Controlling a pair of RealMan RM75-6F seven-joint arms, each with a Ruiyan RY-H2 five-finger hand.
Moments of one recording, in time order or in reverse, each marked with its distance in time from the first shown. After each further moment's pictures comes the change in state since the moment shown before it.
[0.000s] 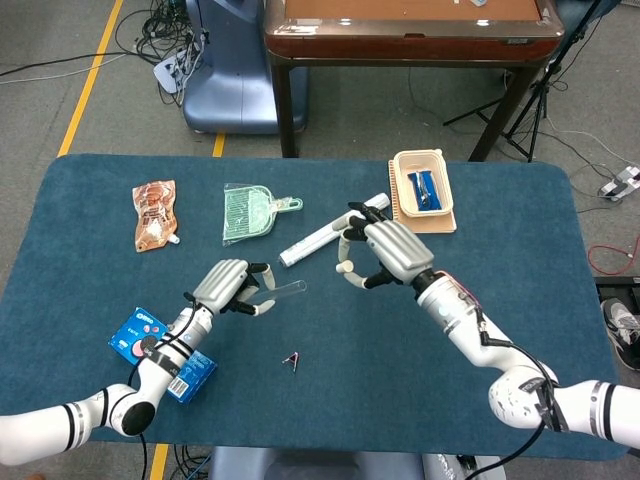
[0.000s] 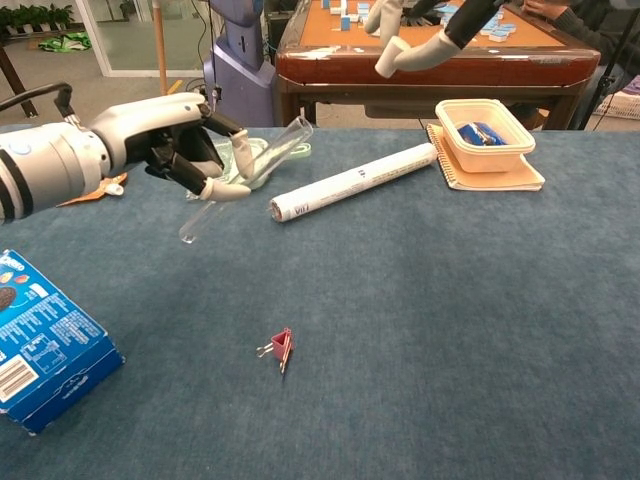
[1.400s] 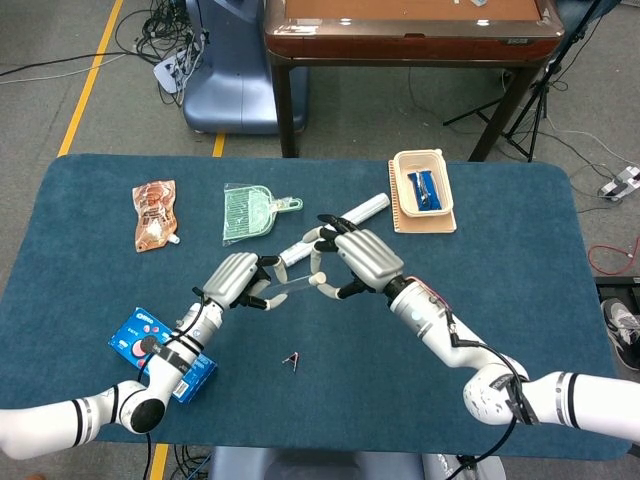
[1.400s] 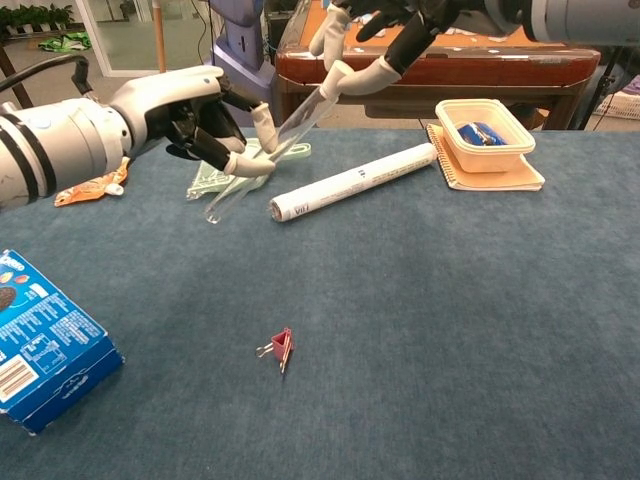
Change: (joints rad) left arm -0.040 -0.009 -0.026 -0.033 -0.048 0.019 0.010; right arm 0.089 -0.094 -0.050 0.050 -0.025 0.023 0.059
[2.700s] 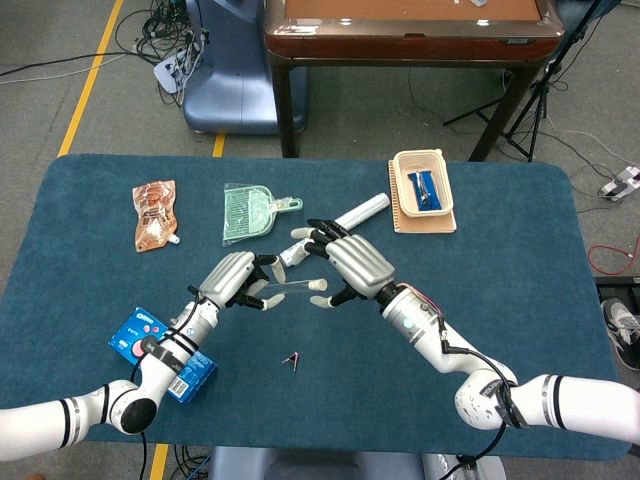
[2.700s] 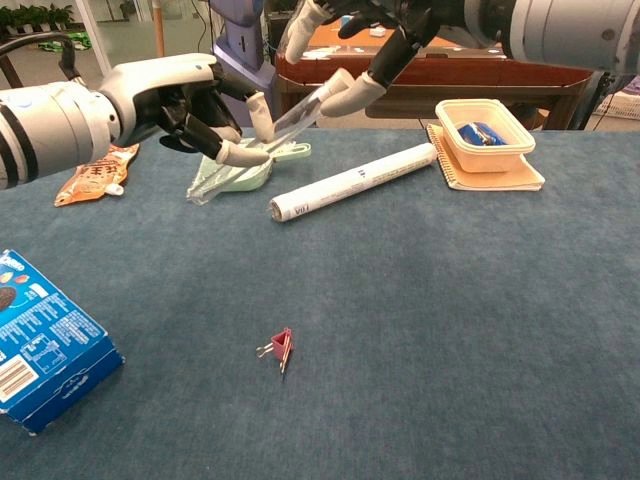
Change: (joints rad) left arm -0.001 0.065 -0.002 -0.066 -0.021 -0.019 -0.039; right arm -0.005 -0.064 -0.024 0.025 -0.085 0.063 0.004
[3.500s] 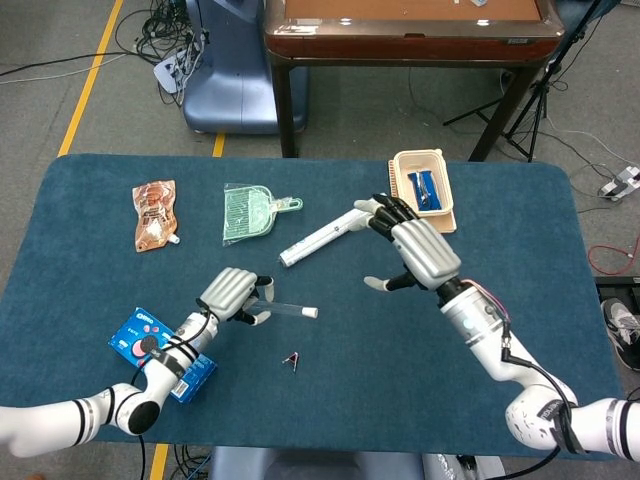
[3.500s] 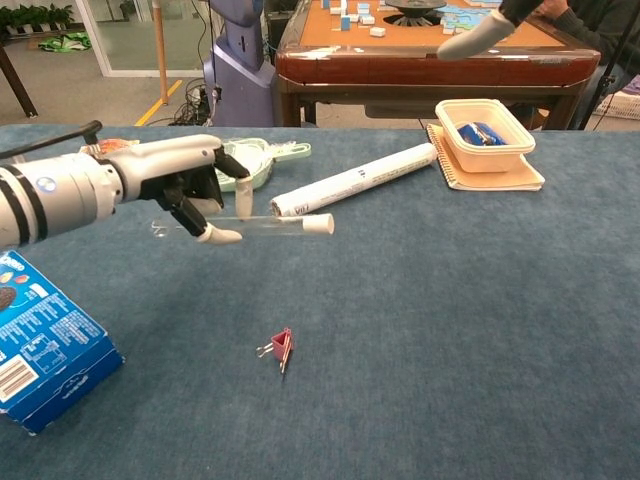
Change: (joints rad) left arm -0.023 -0.098 0.125 0.178 0.017 -0.026 0.237; right arm -0.160 0.199 -0.021 -0.108 -0.048 0.143 -0.003
